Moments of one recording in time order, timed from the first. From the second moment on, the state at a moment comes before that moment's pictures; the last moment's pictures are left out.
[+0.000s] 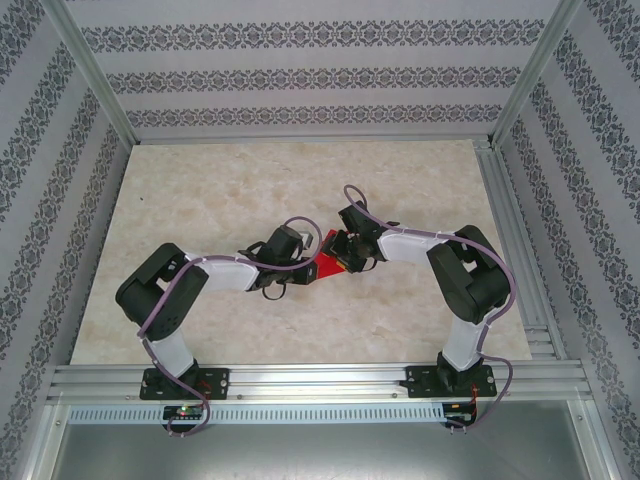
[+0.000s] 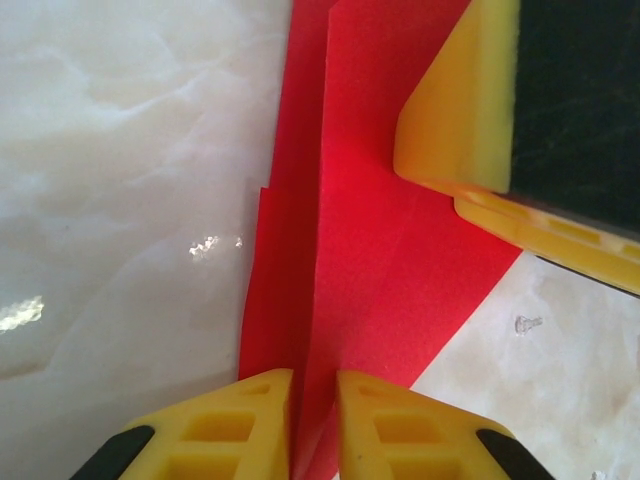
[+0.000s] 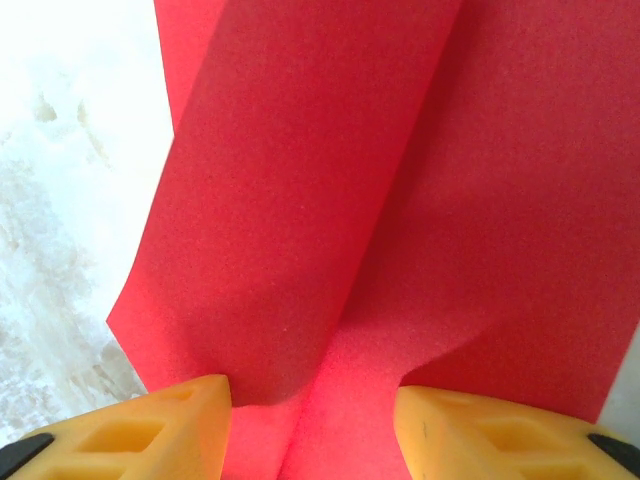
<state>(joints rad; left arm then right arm) -0.70 1.75 0.80 0.06 0.22 -0.56 0.57 1.84 0.99 -0.24 -0.25 1.08</state>
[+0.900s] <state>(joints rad) -0.67 1.77 0.77 0.21 0.39 -0.69 0.49 1.66 0.82 -0.21 -0.35 0.82</state>
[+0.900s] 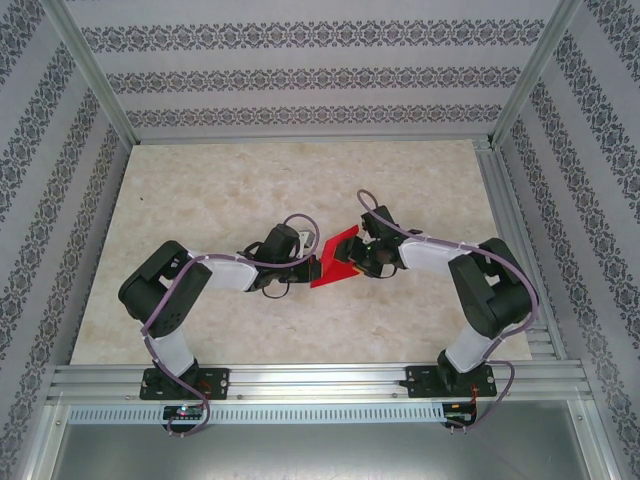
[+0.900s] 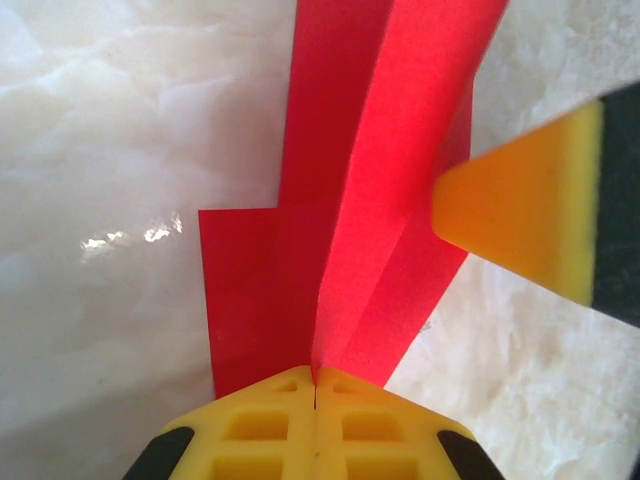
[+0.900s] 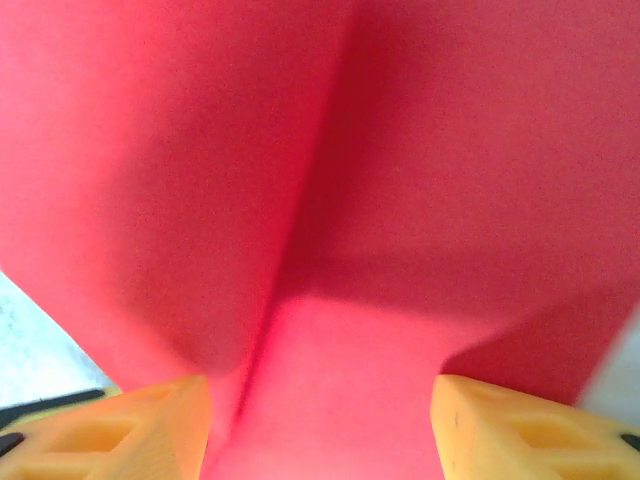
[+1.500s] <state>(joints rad) -0.67 1.81 0.75 0.27 0.46 -0.82 0.50 1.71 0.84 -0.17 -0.42 0.76</state>
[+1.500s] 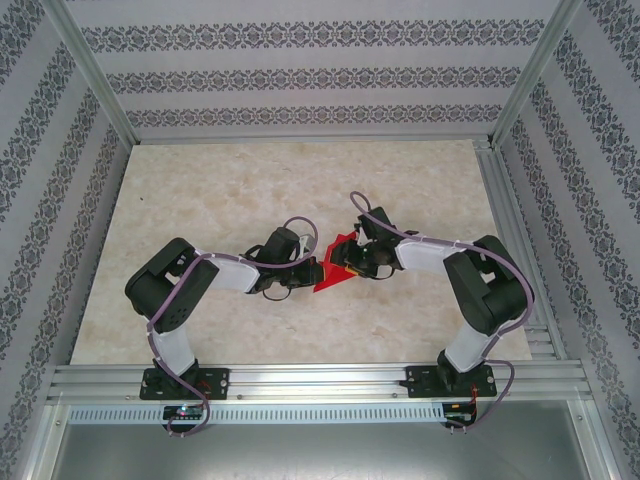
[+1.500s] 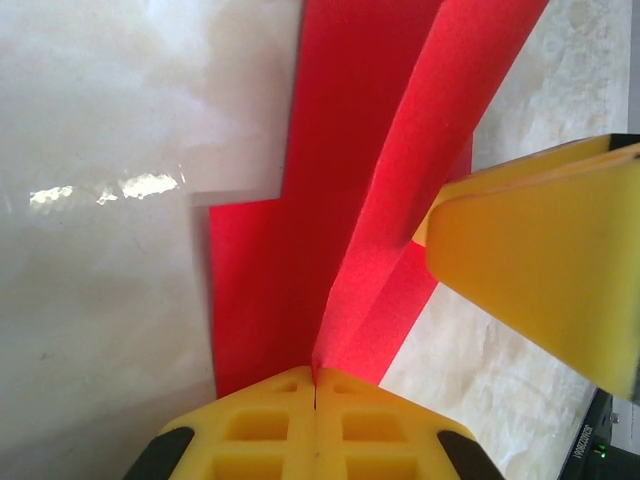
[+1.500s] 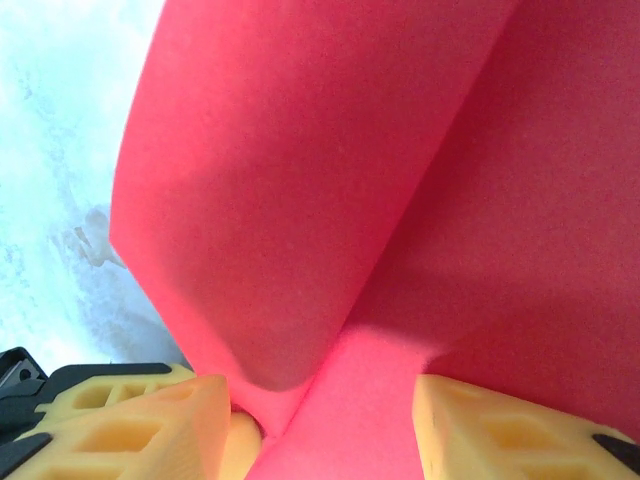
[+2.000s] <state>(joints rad) -0.66 1.81 0.75 0.31 0.49 -0.83 0.50 1.75 0.87 -0.15 -0.43 0.75</state>
